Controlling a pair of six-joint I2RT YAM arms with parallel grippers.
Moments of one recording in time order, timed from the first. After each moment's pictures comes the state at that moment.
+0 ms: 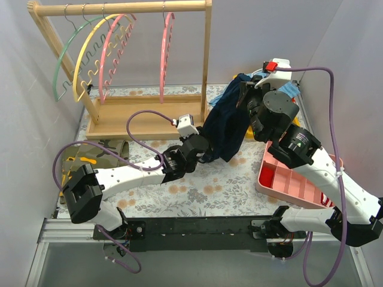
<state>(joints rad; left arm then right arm) -1.07 1.48 1.03 0.04 -0.72 -0.92 0.91 1.16 1.52 -0.30 0.80 0.19</state>
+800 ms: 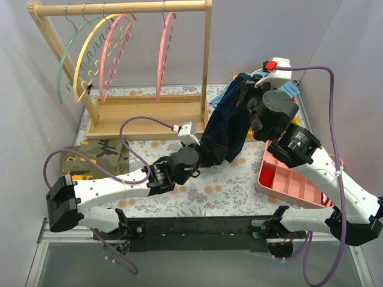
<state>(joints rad) -1.16 1.26 0.90 0.15 -0.54 -0.87 0.91 1.16 1.53 -0.31 0.82 0.18</state>
